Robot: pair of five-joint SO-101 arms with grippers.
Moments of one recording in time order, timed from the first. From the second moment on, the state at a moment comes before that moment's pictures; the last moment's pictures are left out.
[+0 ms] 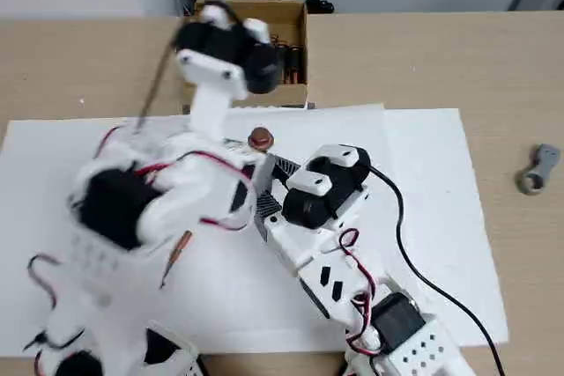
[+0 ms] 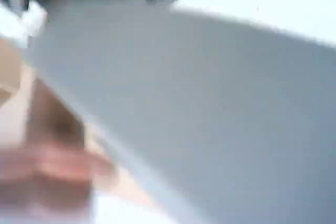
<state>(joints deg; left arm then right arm) 24.6 -28.2 -7.6 99.6 11.0 -40.4 -79.4 72.0 22.2 -8.4</state>
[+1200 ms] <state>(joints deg) -16.6 -59.6 6.9 99.6 5.1 -29.0 -34.8 42.5 1.6 -8.4</state>
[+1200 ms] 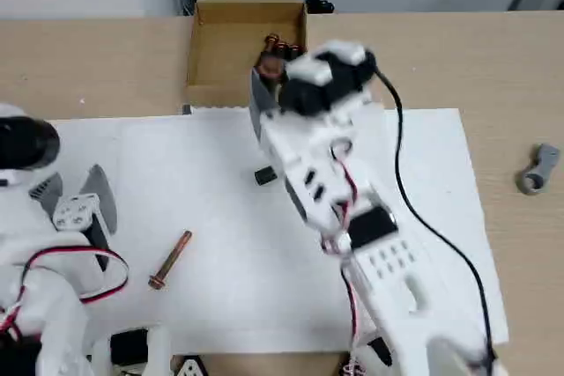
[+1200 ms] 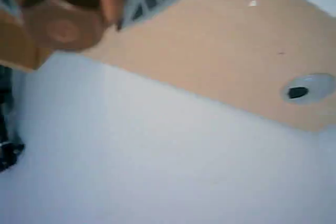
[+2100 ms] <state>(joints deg) -16.6 -61.5 20.3 99.6 5.0 -20.8 47.9 -23.3 -2.5 -8.4</state>
